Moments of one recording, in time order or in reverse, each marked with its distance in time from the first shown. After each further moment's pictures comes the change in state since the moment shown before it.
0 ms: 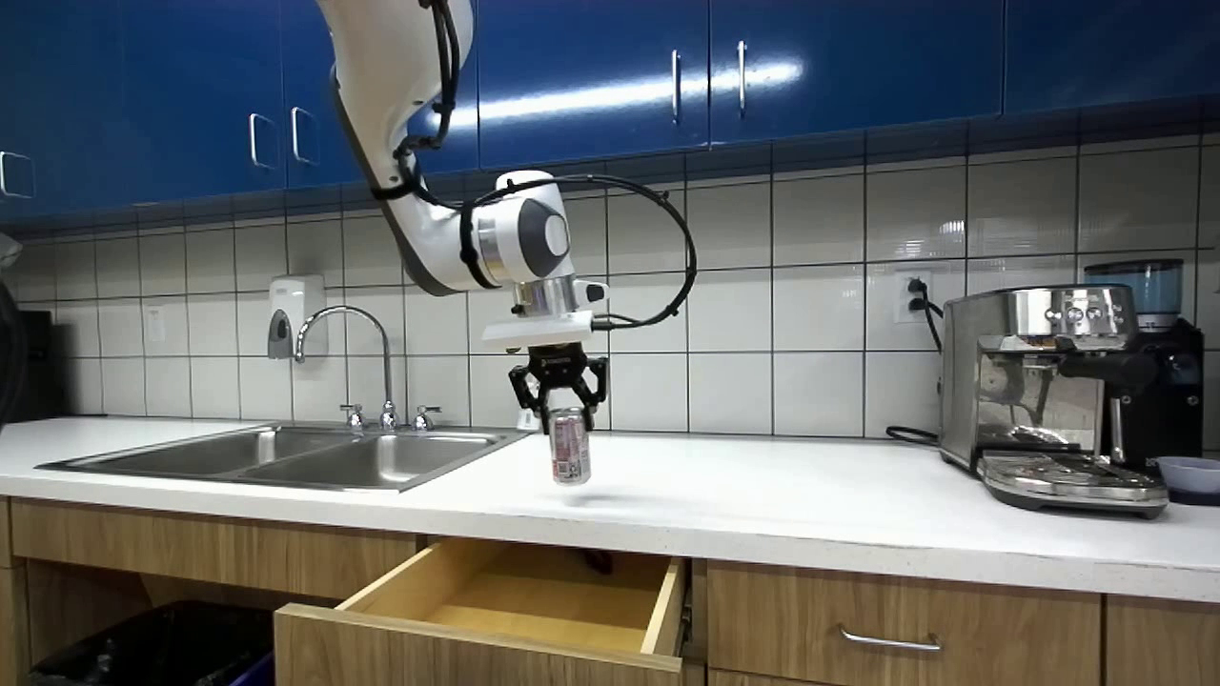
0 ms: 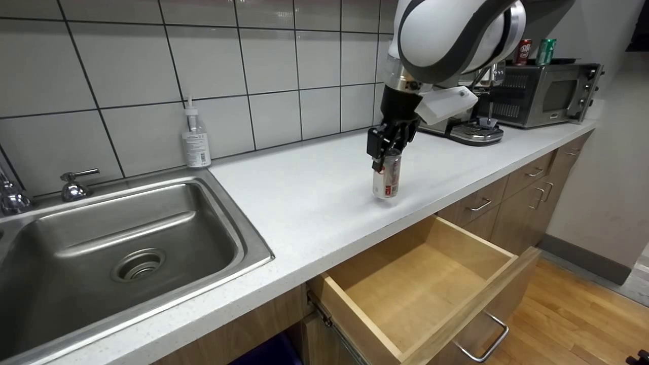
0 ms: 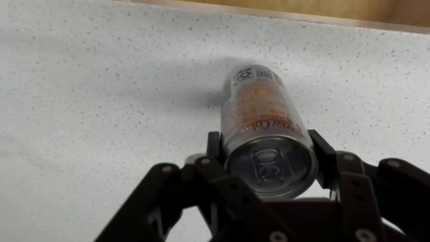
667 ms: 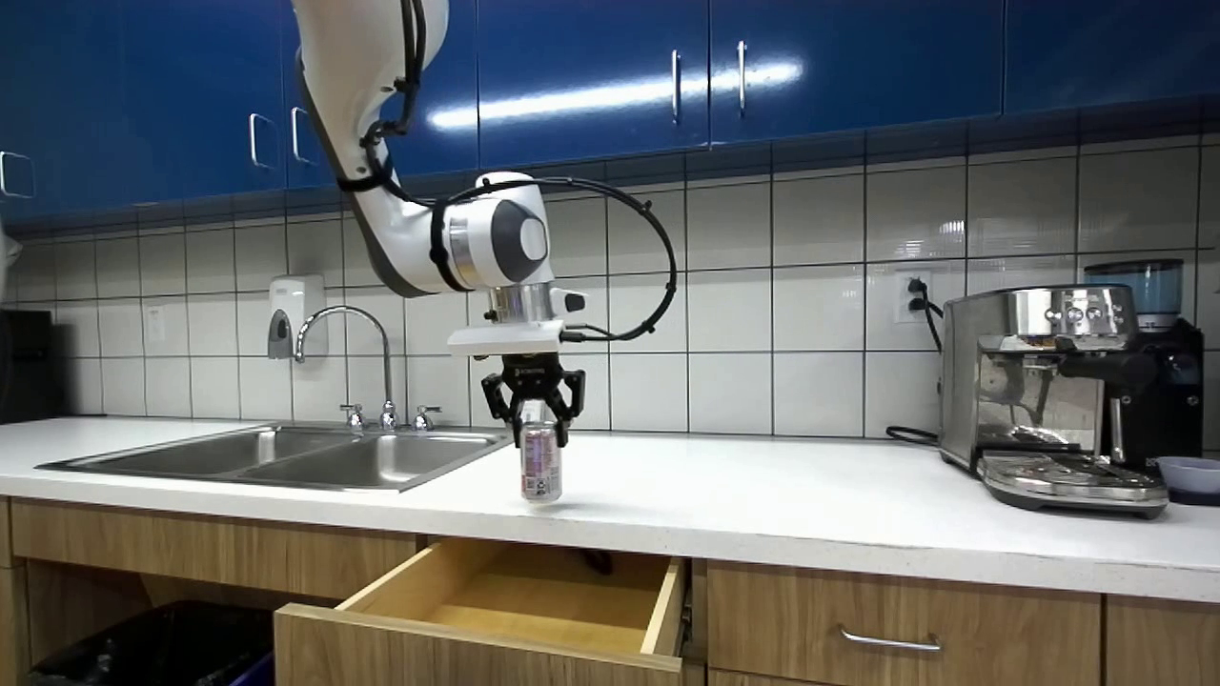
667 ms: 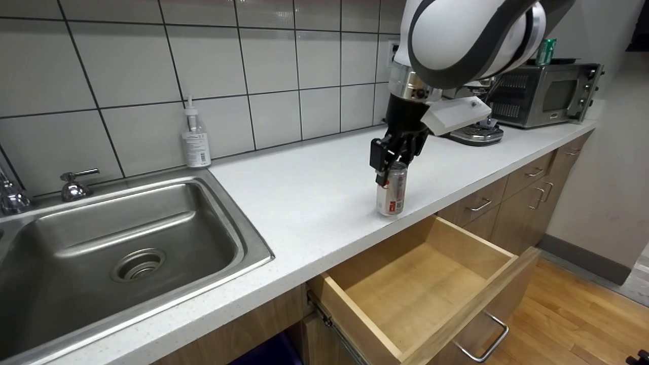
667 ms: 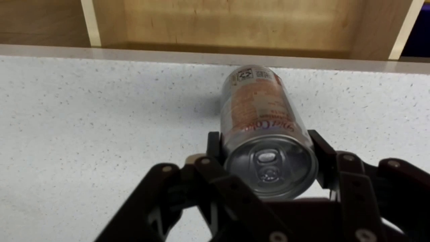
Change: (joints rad) arm 0.014 -0.068 0.021 -0.118 0.032 0.006 0.065
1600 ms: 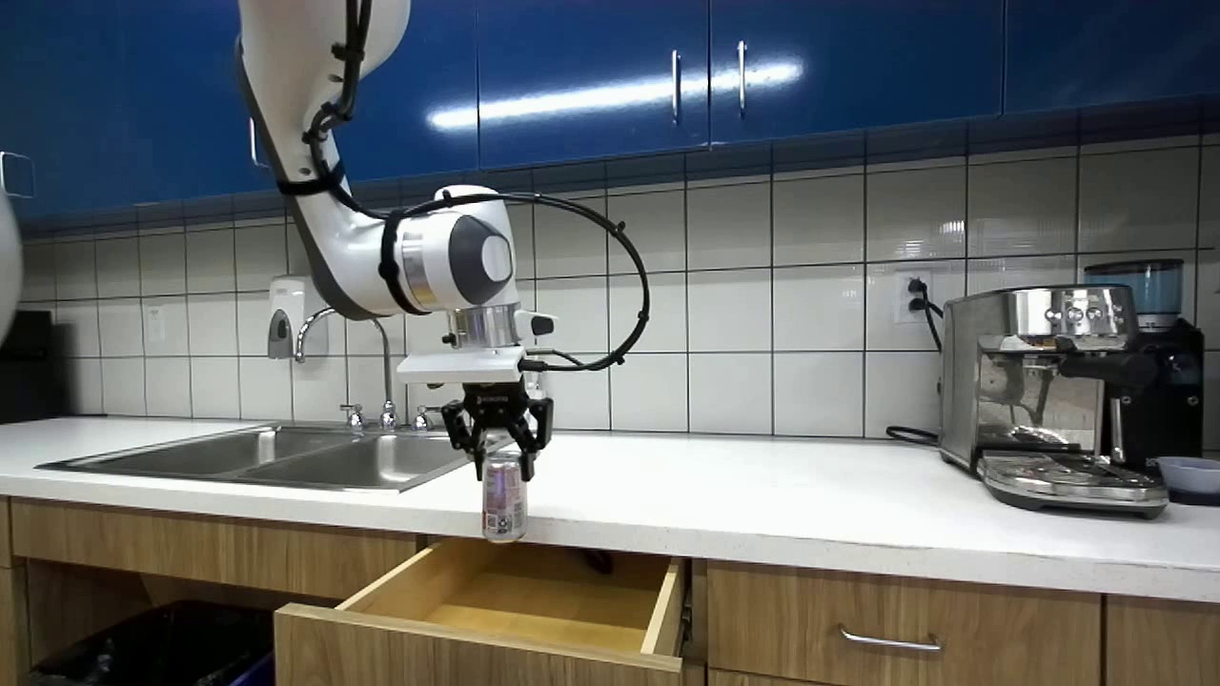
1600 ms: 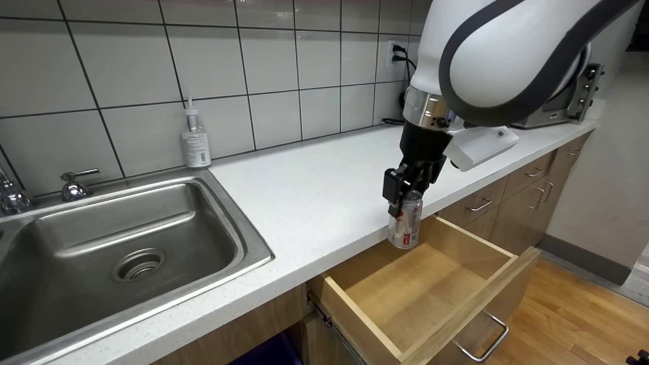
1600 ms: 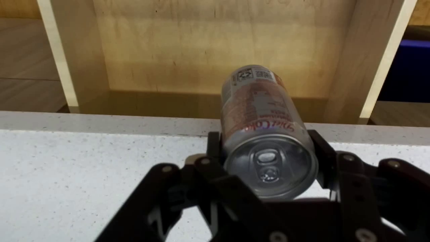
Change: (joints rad) arm 0.034 -0.085 0.010 -0.208 -0.014 0.099 0.059
